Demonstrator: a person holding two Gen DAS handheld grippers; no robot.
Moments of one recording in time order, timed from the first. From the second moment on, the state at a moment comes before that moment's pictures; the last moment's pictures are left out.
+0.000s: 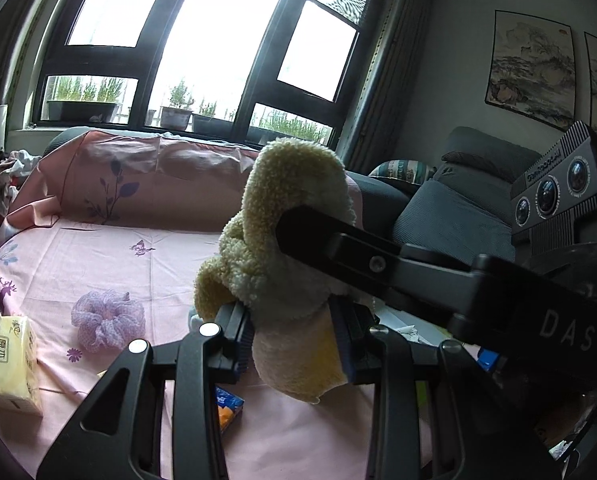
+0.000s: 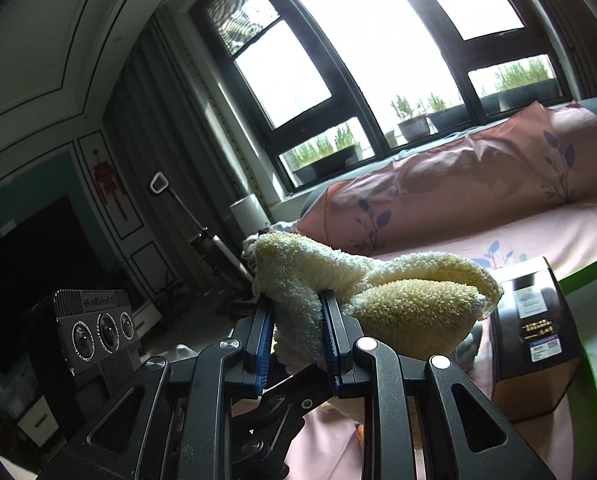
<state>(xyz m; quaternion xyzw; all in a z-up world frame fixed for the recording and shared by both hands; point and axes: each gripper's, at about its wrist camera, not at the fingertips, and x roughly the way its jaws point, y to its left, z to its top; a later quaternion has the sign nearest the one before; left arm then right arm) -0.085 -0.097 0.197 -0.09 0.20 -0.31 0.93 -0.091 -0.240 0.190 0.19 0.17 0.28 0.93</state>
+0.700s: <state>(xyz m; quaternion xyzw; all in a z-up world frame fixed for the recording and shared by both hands) -0.067 -0.190 0.199 -0.01 0.21 -0.36 0.91 -0.101 -0.332 0.177 0.27 0.13 0.21 0.93</state>
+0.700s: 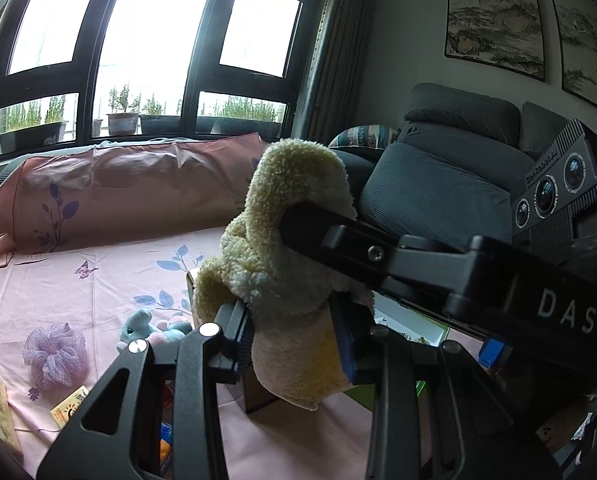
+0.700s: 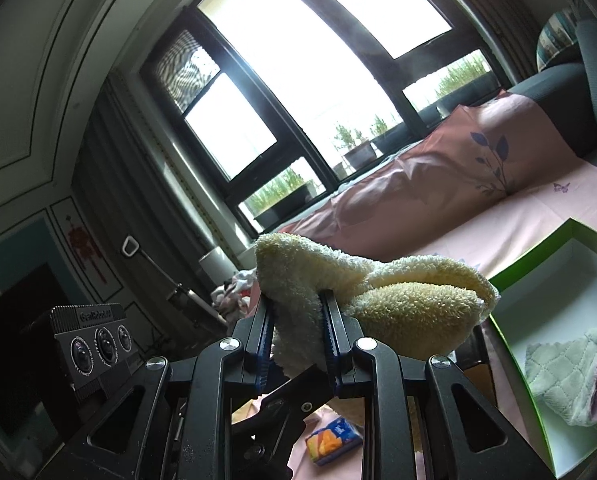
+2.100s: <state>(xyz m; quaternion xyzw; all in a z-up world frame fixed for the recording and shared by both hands) -0.054 -0.390 0.141 0.11 0.28 -0.46 0.84 -0.141 -0.491 0.096 0.45 0.13 -0.09 0.88</state>
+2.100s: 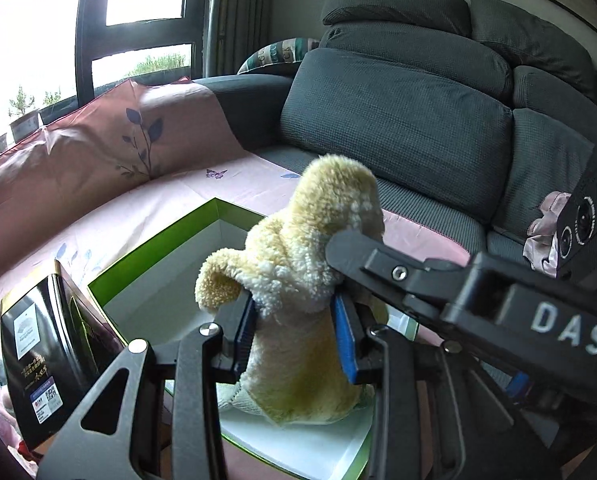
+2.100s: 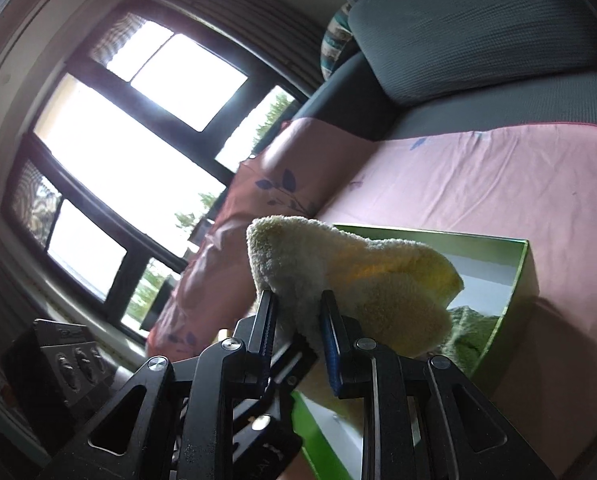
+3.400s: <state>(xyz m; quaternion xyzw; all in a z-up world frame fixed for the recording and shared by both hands) -0.058 -0.107 0.167 -0.05 0.31 -0.25 0.92 -0.101 -0.353 0.161 0.30 0.20 0.02 0.93</state>
